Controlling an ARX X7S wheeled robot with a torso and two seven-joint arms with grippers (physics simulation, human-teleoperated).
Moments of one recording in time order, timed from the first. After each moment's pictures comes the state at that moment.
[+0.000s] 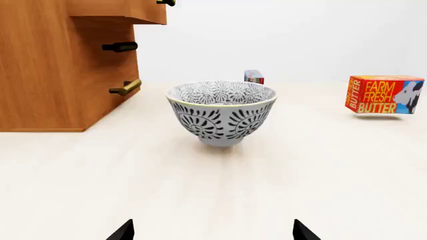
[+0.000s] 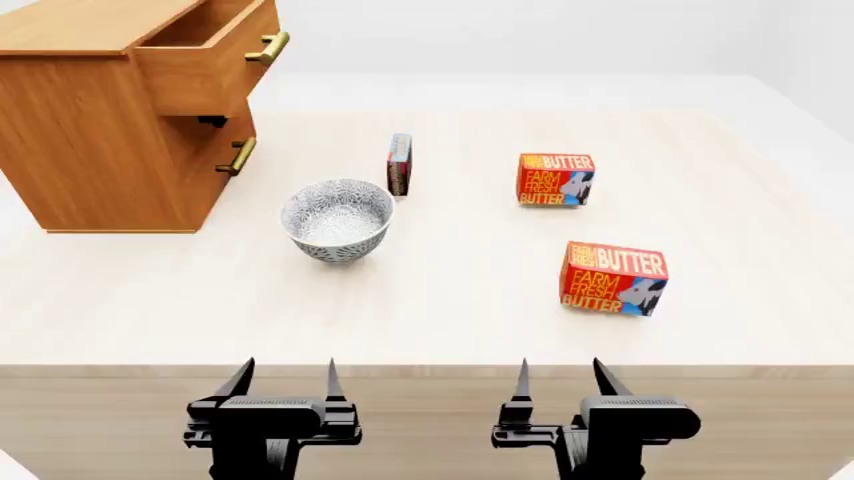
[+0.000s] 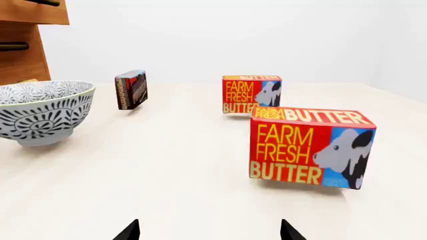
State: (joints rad) left arm 0.00 0.00 0.00 0.00 0.00 0.00 0.00; right arm 0.00 0.00 0.00 0.00 0.00 0.00 0.00
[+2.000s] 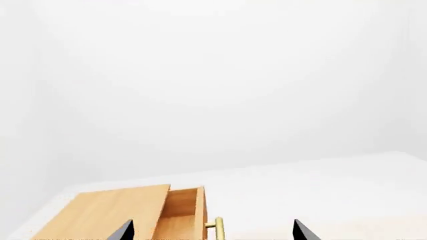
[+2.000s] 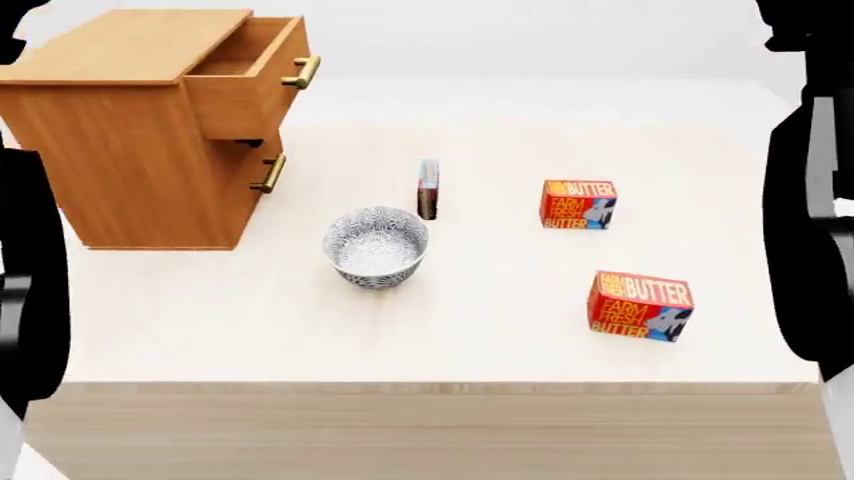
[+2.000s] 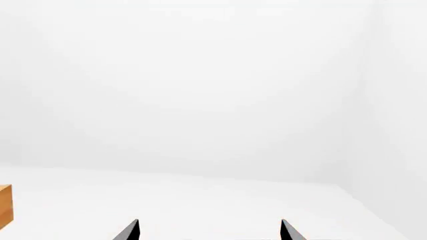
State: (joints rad) left arm -1.71 -0.27 0.23 -0.54 -0.25 -0.97 0.09; right arm 1.86 0.18 -0.21 1.13 0.09 0.54 -0.09
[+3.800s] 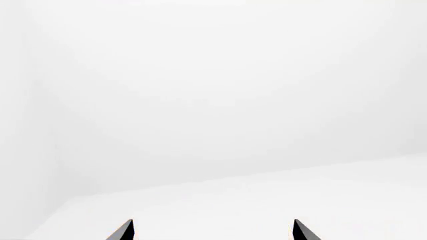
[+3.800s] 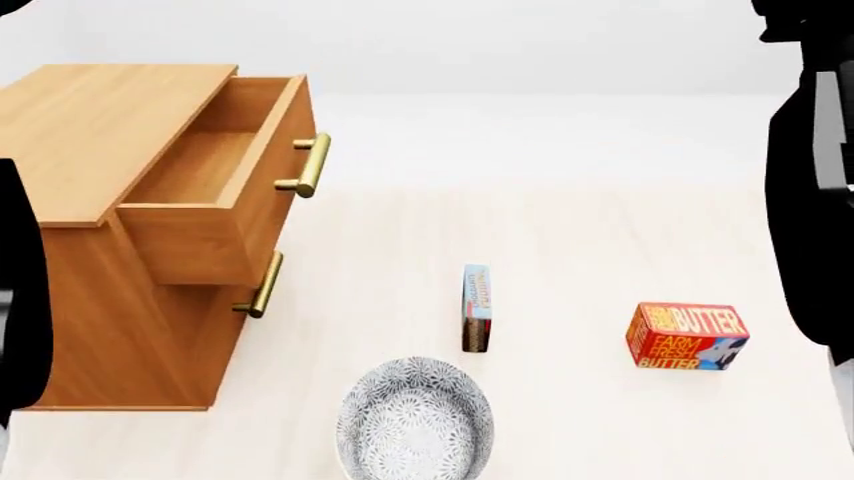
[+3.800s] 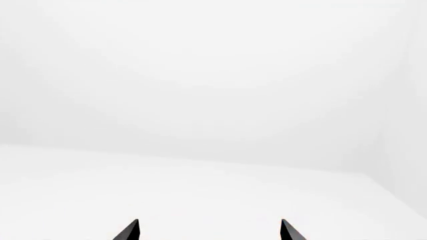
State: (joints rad) left arm -1.69 -0.31 0.25 -0.44 -0.28 -1.05 0.09; right arm 1.93 0.15 -0.20 1.30 0.05 0.54 -0.15
